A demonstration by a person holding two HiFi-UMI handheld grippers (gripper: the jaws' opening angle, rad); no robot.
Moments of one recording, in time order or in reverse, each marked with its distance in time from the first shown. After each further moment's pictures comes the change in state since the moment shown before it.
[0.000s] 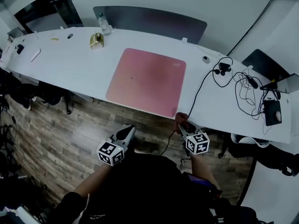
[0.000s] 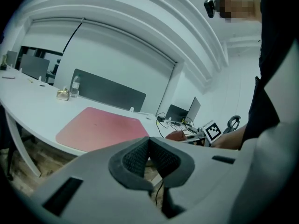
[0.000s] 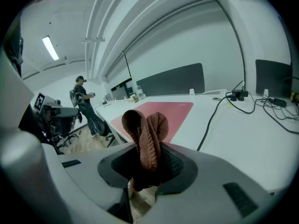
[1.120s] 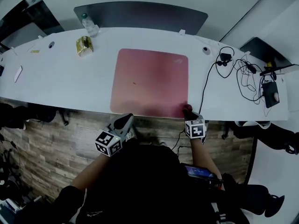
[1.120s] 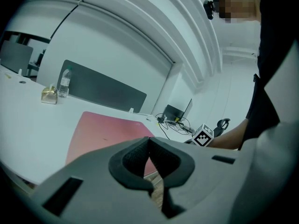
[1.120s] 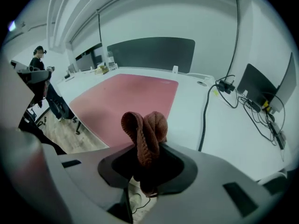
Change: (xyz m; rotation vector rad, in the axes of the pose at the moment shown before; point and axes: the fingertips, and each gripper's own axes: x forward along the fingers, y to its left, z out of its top) left arm 0.031 0.129 0.062 0.009 0.073 -0.191; right arm 0.080 -0.023 -0.010 0.055 0.370 -0.402
